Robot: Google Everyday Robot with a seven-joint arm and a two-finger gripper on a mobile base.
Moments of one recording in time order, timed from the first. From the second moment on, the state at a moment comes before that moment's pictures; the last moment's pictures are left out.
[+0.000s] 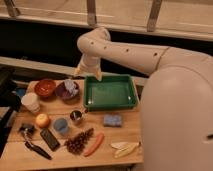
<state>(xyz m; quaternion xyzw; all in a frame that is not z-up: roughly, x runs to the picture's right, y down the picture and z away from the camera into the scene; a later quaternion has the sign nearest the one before) -0.099 -0.087 0.762 -0.22 0.08 0.73 0.64</state>
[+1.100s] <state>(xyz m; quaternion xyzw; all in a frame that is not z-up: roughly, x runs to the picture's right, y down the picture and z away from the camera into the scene) -0.214 -0.124 0.797 -0.27 0.01 0.69 0.67</state>
